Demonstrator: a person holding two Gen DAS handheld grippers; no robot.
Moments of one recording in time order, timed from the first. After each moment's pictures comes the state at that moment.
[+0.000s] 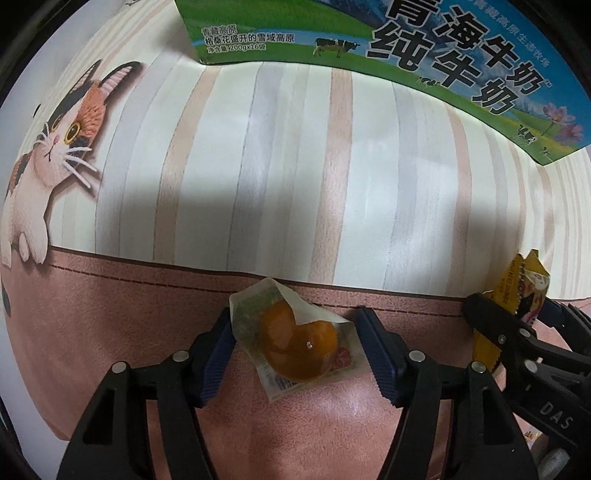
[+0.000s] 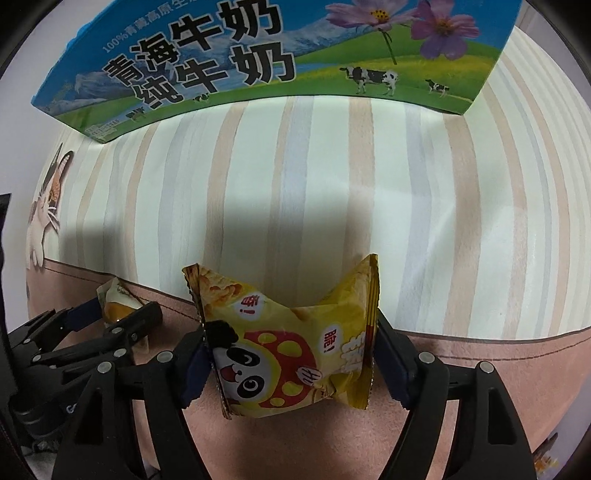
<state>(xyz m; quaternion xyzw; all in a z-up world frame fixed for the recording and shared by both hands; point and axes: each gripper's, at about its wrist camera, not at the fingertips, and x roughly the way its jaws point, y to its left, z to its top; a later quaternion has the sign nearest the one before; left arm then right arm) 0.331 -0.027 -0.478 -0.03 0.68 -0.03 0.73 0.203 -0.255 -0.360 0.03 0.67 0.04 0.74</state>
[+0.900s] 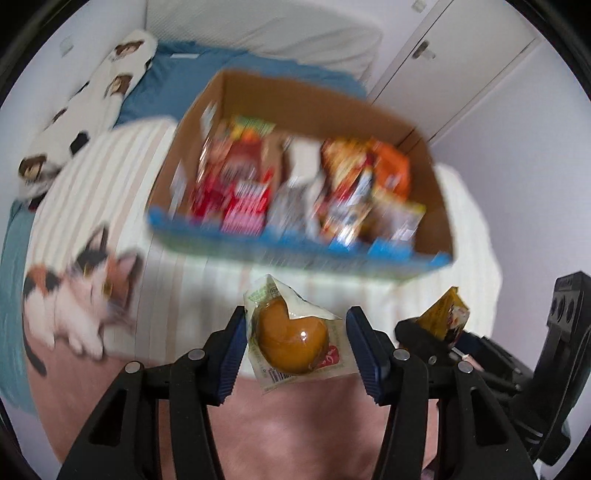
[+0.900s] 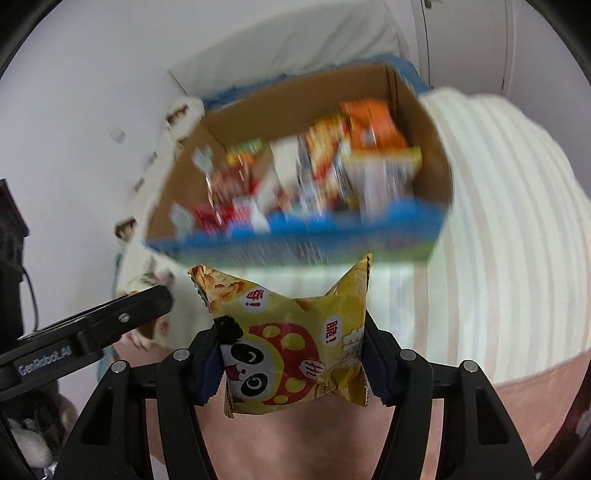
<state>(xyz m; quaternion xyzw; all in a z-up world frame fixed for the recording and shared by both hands) 0.393 -0.019 -0.280 -0.12 0.57 -0.12 0.80 0.229 -0.308 -0.174 0.13 0.55 0.09 0.82</state>
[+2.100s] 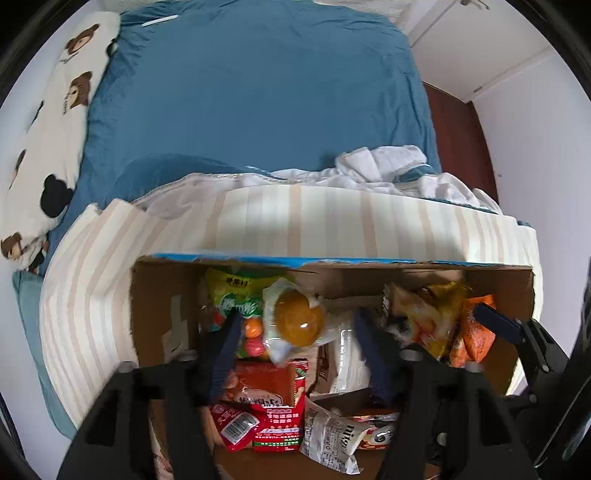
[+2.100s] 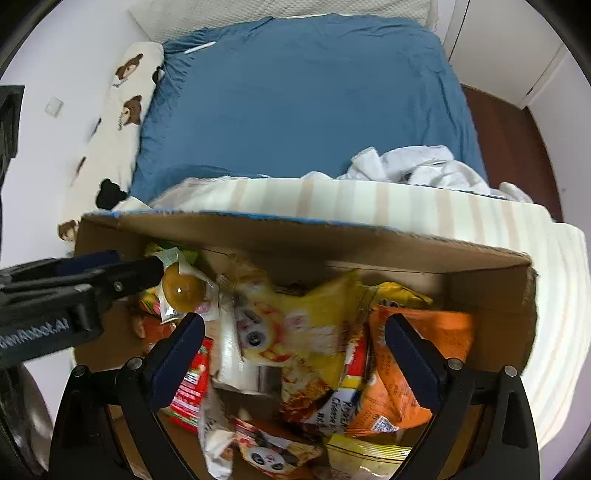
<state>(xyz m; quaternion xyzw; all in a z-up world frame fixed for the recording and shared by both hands) 0.703 -0.023 -0.358 -0.04 0.71 -0.08 0.70 0.555 -0.275 -0.254 0.03 0.68 0.06 0.73</state>
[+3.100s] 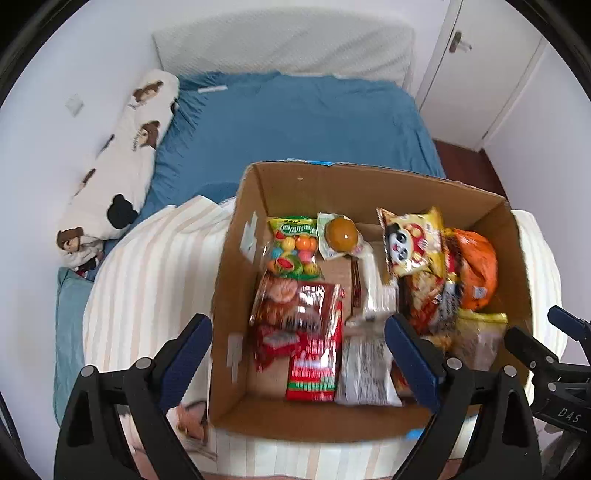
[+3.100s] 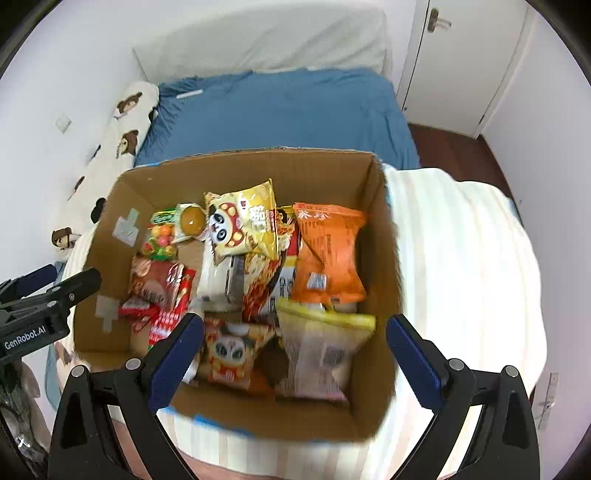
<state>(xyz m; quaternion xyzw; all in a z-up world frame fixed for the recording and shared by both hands) 0.529 0.002 -0.281 -0.01 0.57 -0.02 0.82 0.388 -0.309 -0.170 0.01 0.57 0.01 0.82</state>
